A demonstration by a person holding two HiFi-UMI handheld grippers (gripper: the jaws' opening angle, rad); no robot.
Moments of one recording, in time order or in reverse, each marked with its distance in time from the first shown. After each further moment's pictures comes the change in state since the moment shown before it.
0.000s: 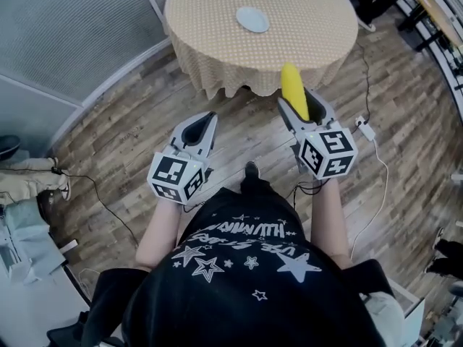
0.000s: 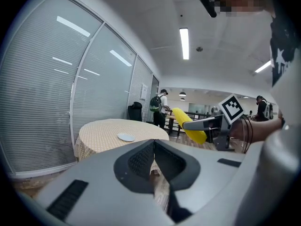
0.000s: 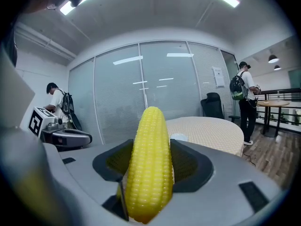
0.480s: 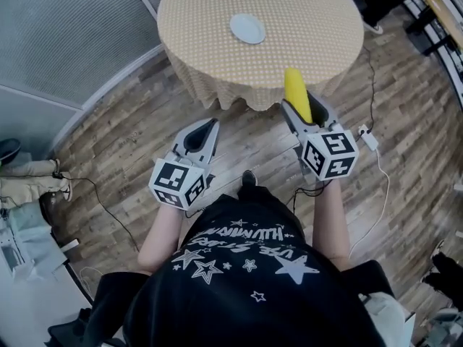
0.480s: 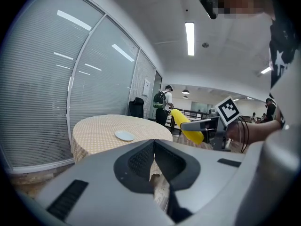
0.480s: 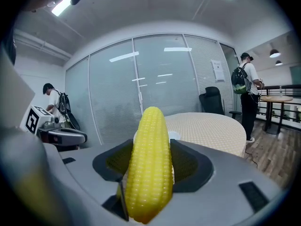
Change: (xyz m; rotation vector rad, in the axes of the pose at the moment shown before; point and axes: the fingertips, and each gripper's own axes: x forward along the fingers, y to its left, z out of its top) left arm 0.085 0.008 -0.001 -0.034 0.040 0.017; right arm 0.051 -0.088 -0.005 0.024 0.043 0.016
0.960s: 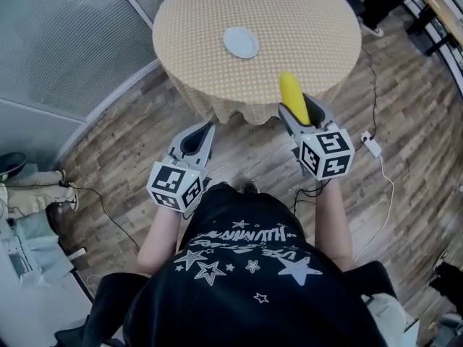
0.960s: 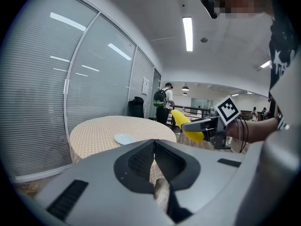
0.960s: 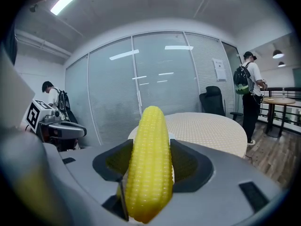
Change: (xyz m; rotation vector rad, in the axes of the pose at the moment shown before) left arm 0.042 0.012 0.019 0.043 0.025 0.008; right arm 0.026 -0.040 0.010 -0.024 0.022 0.004
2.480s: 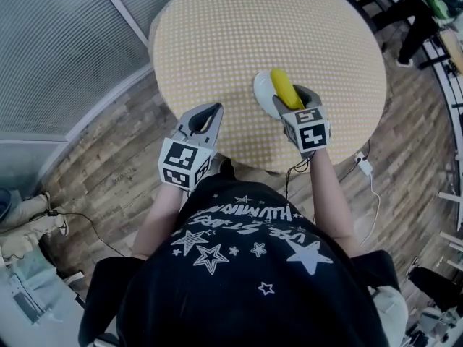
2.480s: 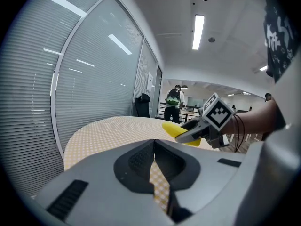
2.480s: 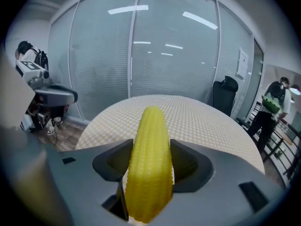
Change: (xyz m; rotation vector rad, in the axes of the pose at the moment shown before) left arm 0.193 0.273 0.034 0.014 0.019 -0.075; right arm 0.338 -0.068 0.031 -0.200 0.375 -0.120
